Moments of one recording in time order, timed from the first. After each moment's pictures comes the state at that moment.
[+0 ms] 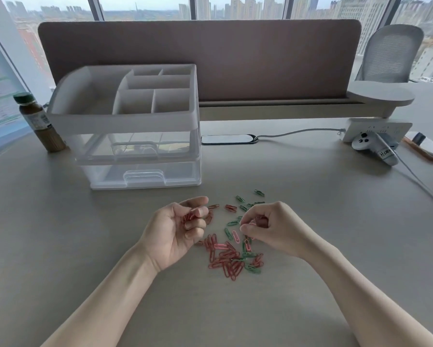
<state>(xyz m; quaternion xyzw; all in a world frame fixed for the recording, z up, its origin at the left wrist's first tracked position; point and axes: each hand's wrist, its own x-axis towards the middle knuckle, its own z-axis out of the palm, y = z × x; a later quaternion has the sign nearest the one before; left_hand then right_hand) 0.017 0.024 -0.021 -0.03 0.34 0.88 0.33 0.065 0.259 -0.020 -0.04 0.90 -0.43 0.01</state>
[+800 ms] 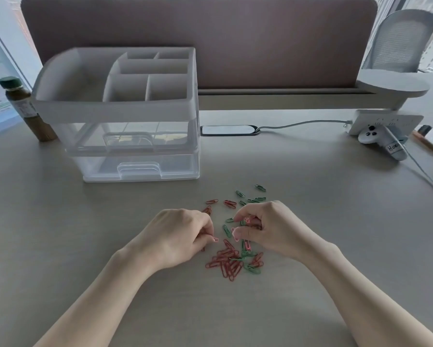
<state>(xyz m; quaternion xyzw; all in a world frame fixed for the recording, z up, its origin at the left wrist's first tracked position) 0.025 0.023 -0.014 0.36 0.92 0.16 -0.02 0.058 0.254 -0.020 -0.10 0.95 -0.30 0.00</state>
